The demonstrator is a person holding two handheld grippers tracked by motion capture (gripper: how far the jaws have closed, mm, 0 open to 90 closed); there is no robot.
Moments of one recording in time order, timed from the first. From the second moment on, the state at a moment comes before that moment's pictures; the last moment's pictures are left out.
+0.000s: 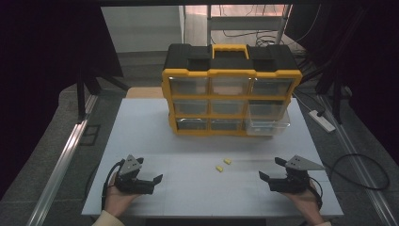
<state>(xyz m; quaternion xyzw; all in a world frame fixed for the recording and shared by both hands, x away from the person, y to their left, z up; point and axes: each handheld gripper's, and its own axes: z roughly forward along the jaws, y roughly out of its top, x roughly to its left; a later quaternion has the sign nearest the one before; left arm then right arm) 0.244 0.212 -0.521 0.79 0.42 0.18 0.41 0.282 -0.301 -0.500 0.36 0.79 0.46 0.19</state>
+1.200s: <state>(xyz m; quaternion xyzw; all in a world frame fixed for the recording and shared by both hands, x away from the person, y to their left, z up) 0.244 0.213 -0.523 0.79 0.42 0.17 0.41 0.284 -0.287 -0.495 0.35 0.80 0.45 0.18</state>
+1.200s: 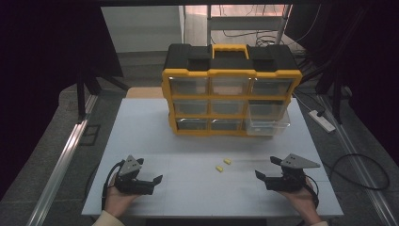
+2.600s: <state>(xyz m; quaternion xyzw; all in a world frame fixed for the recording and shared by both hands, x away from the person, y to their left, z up) 0.243 0.209 -0.524 0.79 0.41 0.17 0.41 0.313 -0.205 -0.458 0.29 0.85 0.41 0.16</state>
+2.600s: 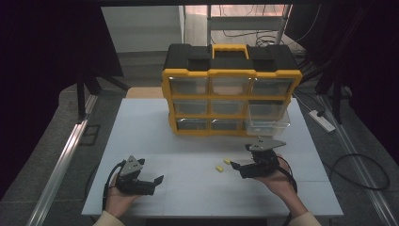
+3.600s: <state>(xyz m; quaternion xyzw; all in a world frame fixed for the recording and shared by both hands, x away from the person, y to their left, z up) 0.243 0.207 -0.526 0.80 0.41 0.16 0.41 0.348 -0.154 -0.492 0.30 0.90 0.30 0.14</state>
